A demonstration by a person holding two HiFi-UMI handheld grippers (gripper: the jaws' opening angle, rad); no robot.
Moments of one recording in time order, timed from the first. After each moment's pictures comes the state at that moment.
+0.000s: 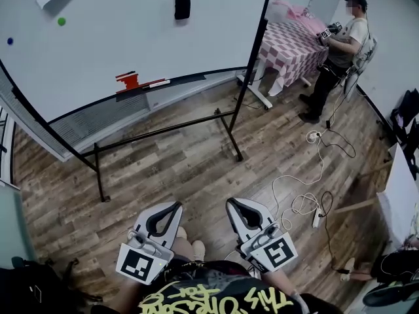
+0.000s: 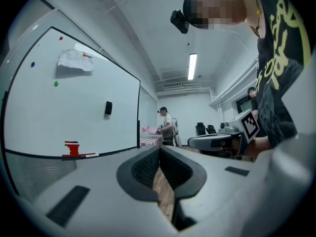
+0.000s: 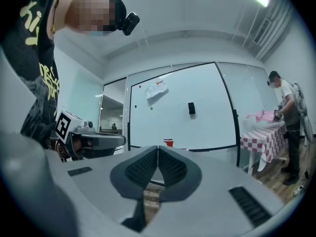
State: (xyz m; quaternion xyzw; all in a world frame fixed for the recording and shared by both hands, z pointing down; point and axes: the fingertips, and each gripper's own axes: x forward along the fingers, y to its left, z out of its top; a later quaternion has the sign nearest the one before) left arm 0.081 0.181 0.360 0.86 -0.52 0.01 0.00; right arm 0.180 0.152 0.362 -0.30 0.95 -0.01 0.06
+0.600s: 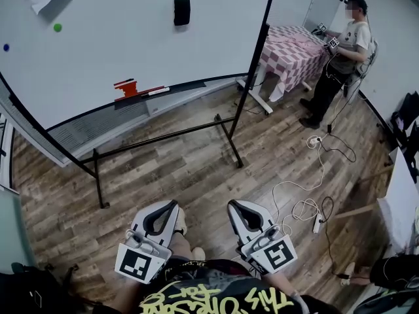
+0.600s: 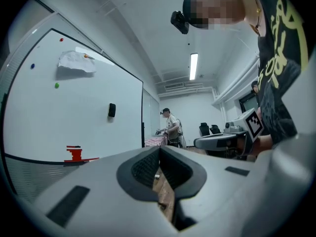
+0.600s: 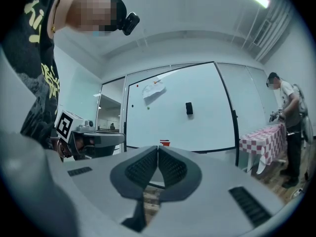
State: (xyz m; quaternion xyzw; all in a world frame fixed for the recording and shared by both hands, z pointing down) left arm 0.063 0.148 0.359 0.85 -0.53 0.01 -0.01; right arm 0.176 0.123 0.366 -0.31 0.95 -0.01 0.06
